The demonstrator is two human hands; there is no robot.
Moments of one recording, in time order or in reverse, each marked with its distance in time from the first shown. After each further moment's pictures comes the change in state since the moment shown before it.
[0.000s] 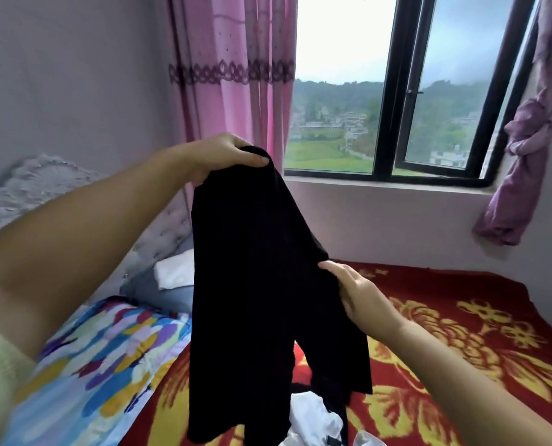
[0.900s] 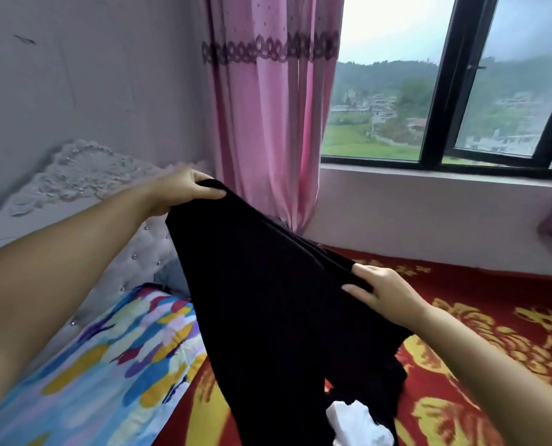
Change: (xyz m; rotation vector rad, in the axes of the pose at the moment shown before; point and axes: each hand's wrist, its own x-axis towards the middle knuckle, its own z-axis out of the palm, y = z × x) left_hand -0.037 -0.156 -0.089 -0.012 0.089 -0.181; right_hand 0.076 0.011 0.064 -0.051 -0.129 0.000
